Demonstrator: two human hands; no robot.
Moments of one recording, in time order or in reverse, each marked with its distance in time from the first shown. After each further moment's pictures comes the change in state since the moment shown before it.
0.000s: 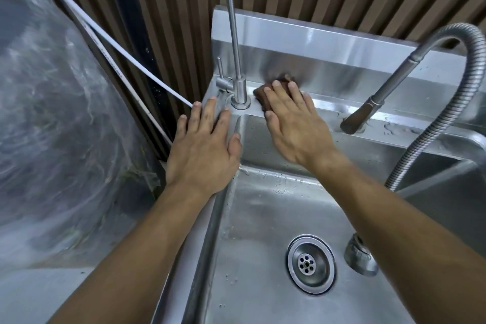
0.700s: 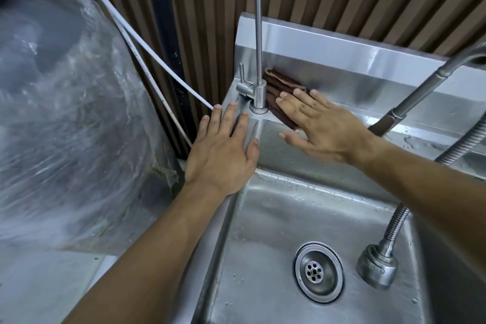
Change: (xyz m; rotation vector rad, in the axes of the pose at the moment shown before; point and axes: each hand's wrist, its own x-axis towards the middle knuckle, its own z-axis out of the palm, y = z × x) left_hand 0.001 -0.001 0.001 0.024 -0.031 0.021; right_hand 0.016 0.025 -0.037 -0.323 -0.241 -0.352
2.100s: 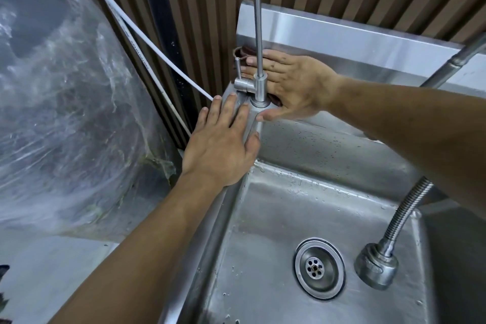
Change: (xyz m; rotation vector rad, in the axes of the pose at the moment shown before) left_hand 0.002 0.002 -0.002 0.009 -0.020 -0.022; right_hand 0.083 0.015 -0.030 -0.420 0.041 -0.349
